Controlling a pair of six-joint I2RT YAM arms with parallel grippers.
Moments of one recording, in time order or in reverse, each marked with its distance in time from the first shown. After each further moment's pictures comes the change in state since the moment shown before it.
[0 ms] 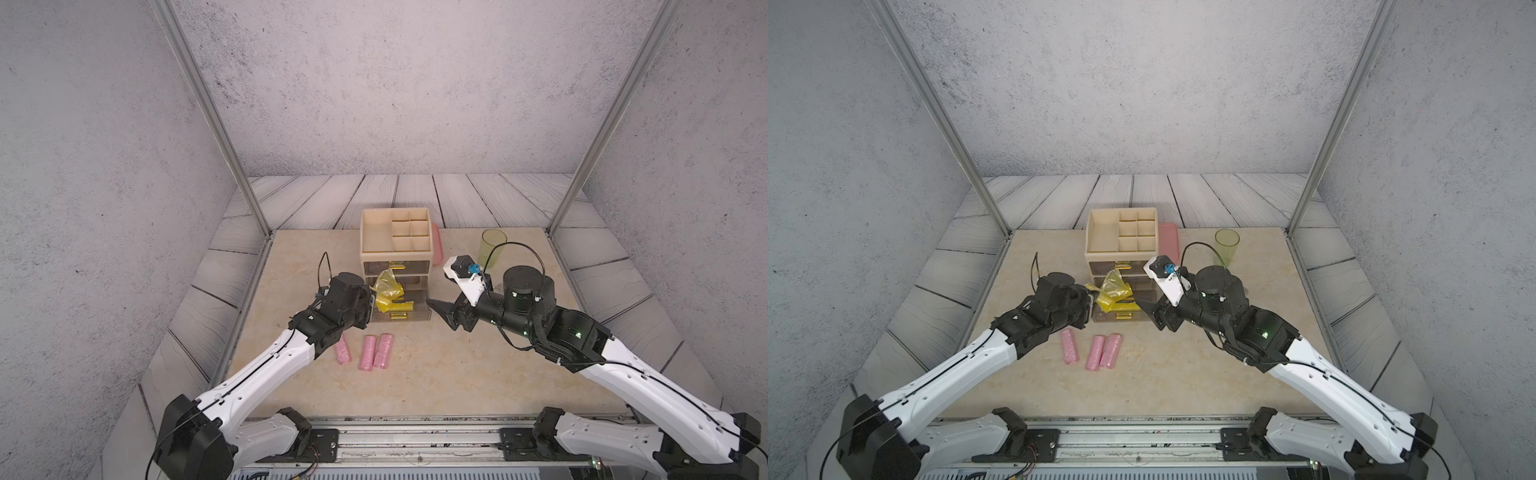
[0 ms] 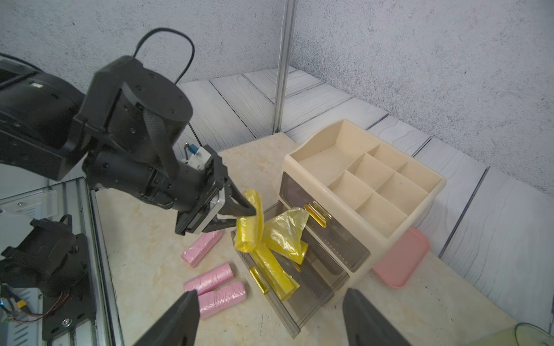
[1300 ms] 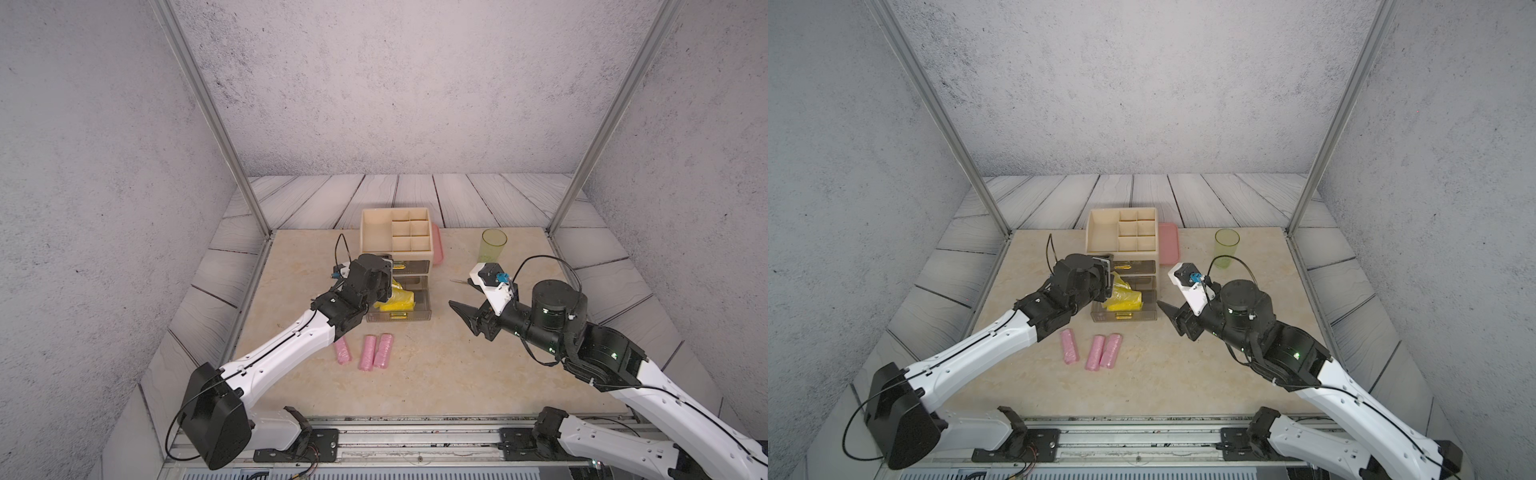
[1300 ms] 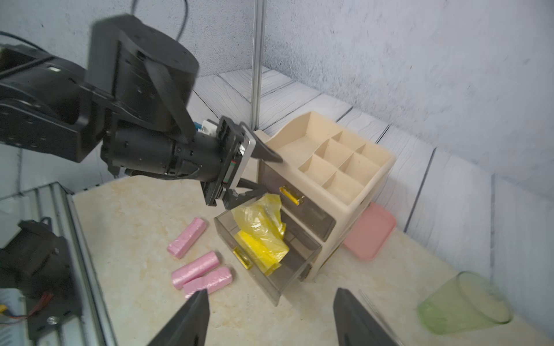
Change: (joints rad) left arm -0.075 0.093 0.155 0.155 -0.169 -0.006; right arm 0.000 -0.138 -0.080 -0.050 0.082 0.031
